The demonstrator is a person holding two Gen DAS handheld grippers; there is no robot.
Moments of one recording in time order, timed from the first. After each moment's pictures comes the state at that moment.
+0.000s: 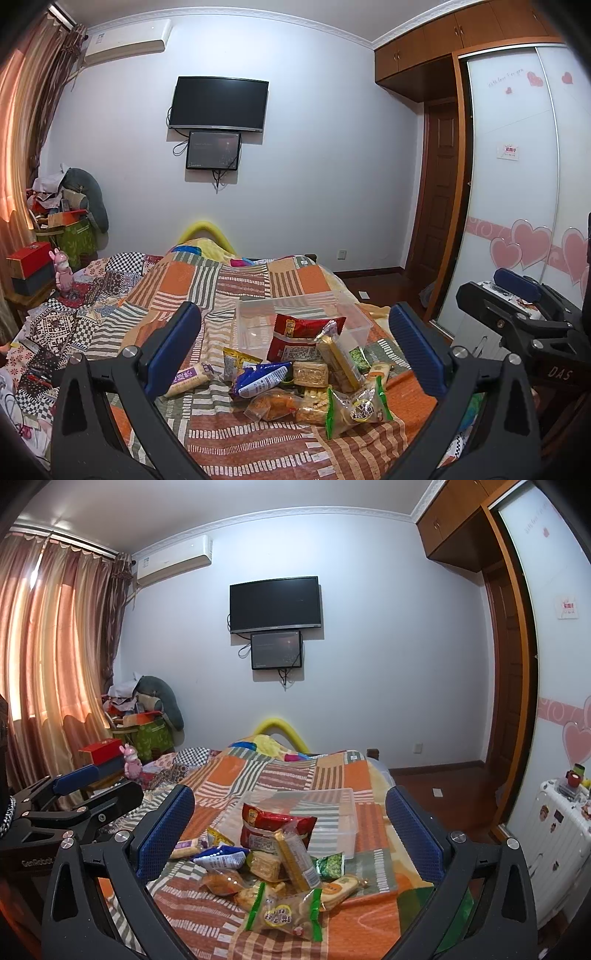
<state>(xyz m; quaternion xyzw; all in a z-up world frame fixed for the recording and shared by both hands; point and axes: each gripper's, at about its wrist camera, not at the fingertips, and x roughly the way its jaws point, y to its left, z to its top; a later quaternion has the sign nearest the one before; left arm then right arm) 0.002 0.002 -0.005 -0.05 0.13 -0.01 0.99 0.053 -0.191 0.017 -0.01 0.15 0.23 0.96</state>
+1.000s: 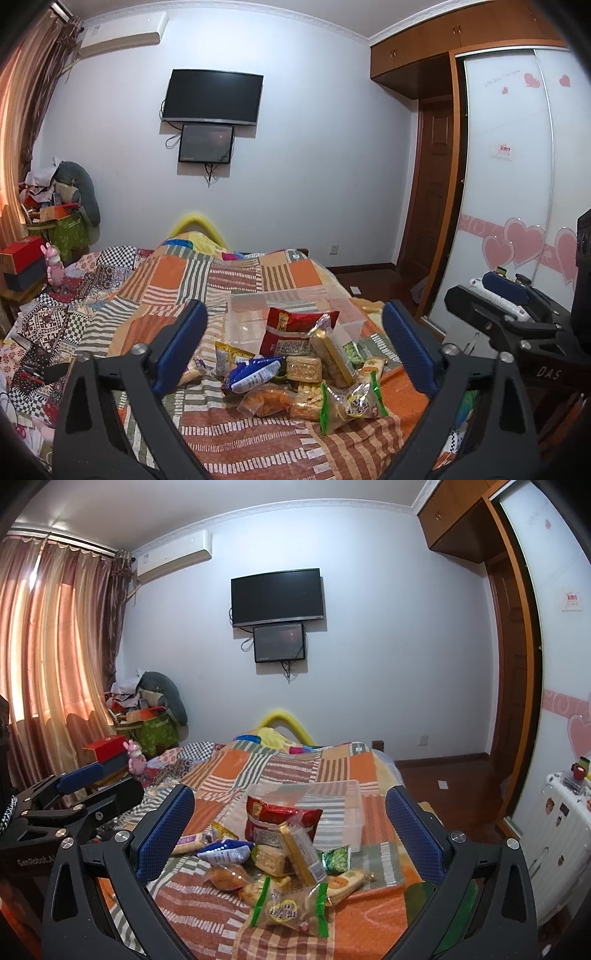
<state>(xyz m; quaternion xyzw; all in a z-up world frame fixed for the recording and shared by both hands) 0.006 0.009 -0.011 -0.05 0.14 -0.03 0.99 0.061 -0.188 0.010 0.00 0.17 0.23 0.96</state>
